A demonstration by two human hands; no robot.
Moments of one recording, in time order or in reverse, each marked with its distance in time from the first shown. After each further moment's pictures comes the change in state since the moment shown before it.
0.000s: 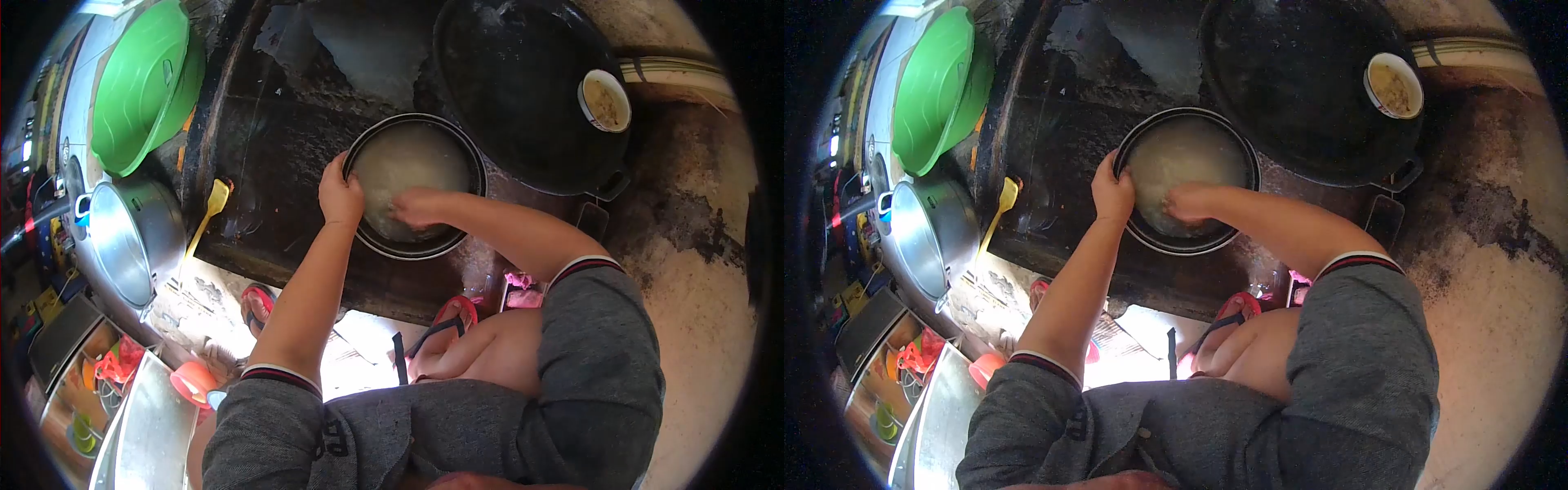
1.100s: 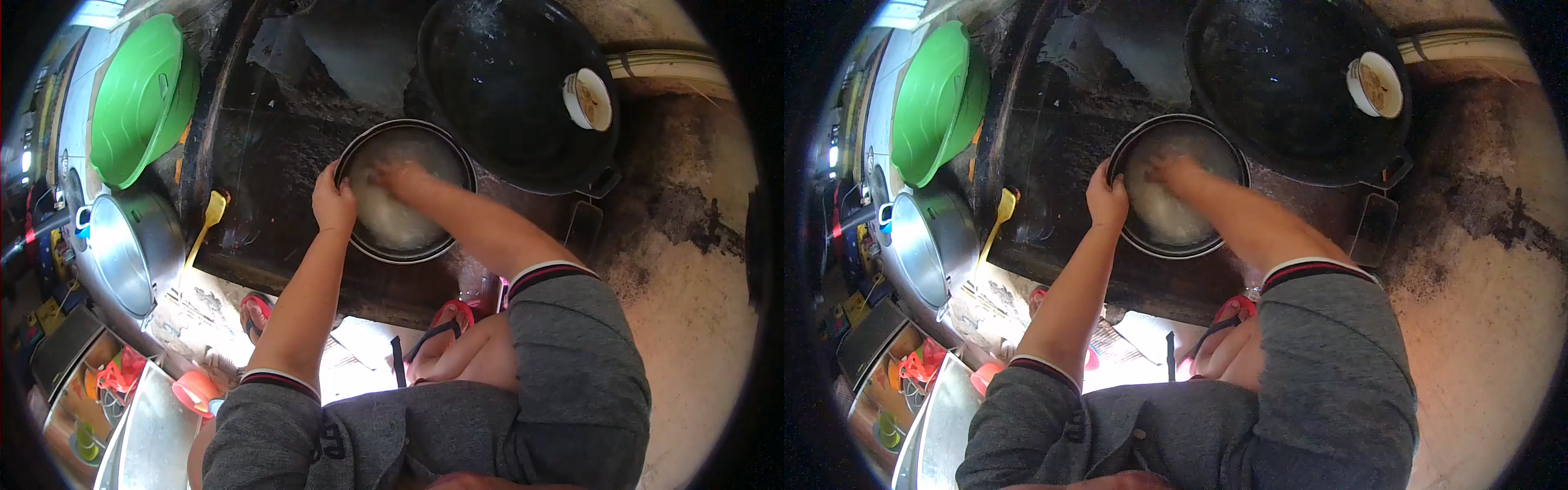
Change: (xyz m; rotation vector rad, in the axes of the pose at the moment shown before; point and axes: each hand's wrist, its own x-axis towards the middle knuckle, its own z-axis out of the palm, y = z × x) left_hand 0.000 0.003 0.002 0.057 0.029 0.004; right_hand 0.035 0.036 -0.010 -0.412 0.607 -0.191
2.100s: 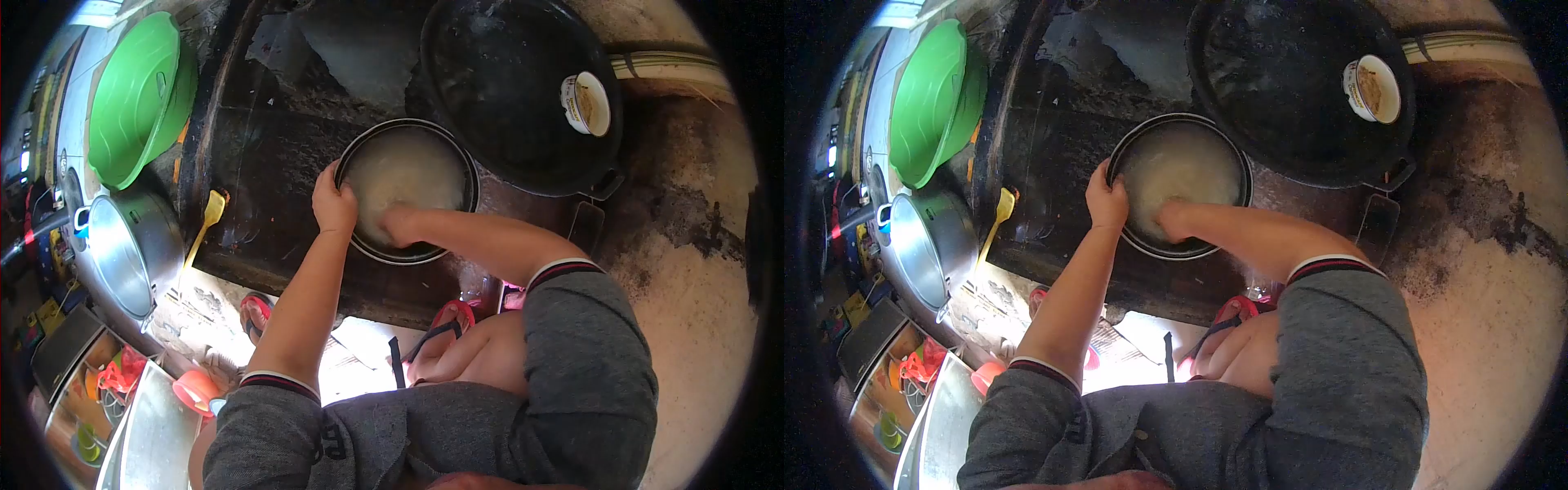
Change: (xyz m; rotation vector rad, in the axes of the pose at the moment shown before) left_hand 0.000 0.002 -0.002 -0.035 -0.004 -0.001; right_hand -0.020 -0.050 0.019 0.095 -0.496 0.023
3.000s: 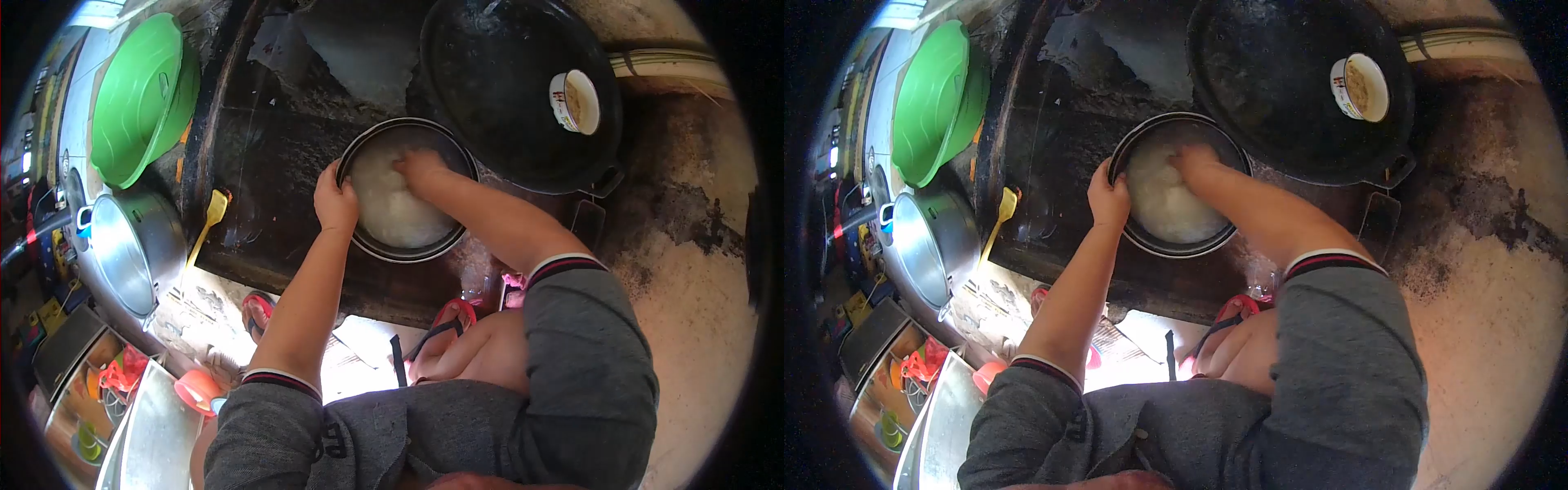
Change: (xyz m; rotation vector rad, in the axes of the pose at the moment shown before) left_hand 0.000 -0.001 0.000 0.031 0.021 0.032; right_hand -0.016 0.044 -0.047 -0.181 0.299 0.212
